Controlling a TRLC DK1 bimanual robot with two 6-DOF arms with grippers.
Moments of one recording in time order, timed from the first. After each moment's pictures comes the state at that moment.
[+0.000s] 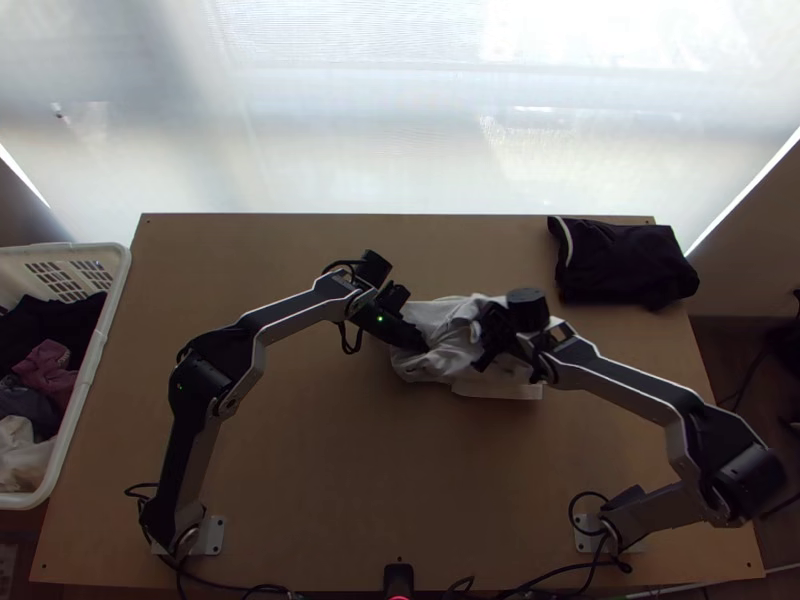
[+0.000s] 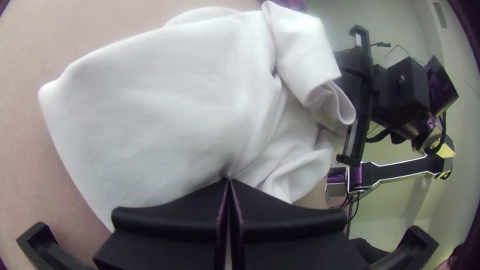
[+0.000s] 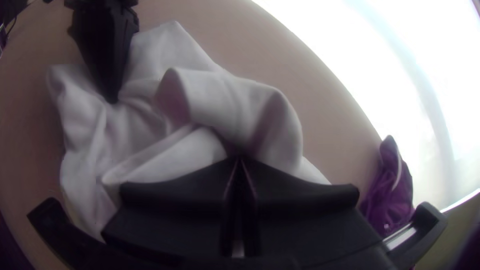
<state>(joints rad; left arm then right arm) -0.58 2.25 1.67 -0.51 0.79 -0.16 0.49 1.59 0.81 0.05 0.03 -0.49</state>
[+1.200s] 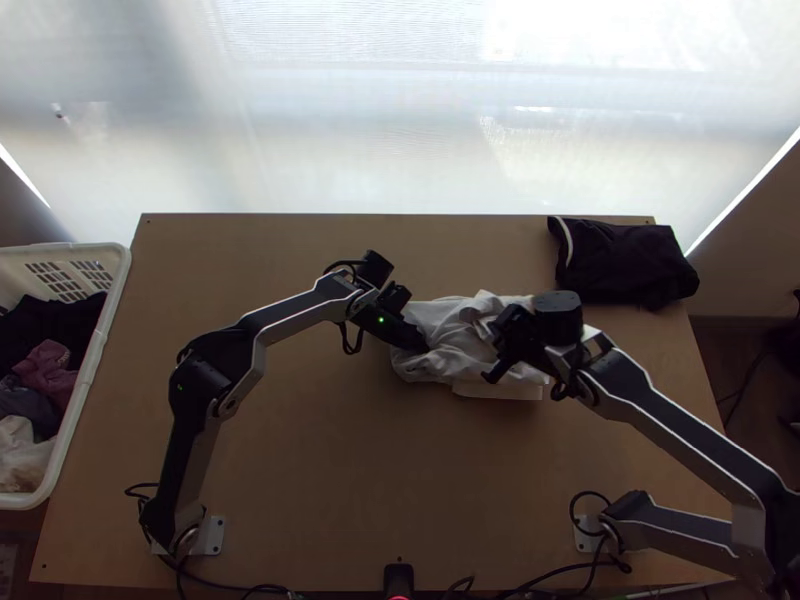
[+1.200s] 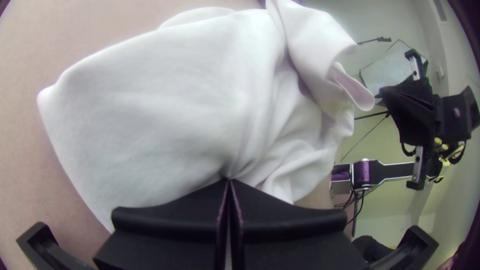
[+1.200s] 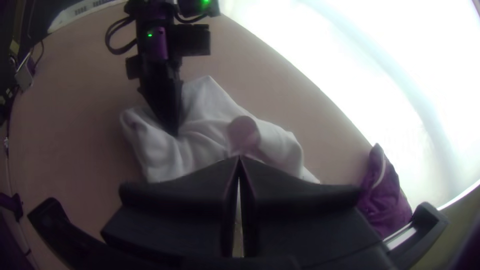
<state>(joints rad) -0.59 2.24 1.68 -0.53 0.77 -0.13 0.56 1.27 0.83 -0.23 -0.02 -0.37</state>
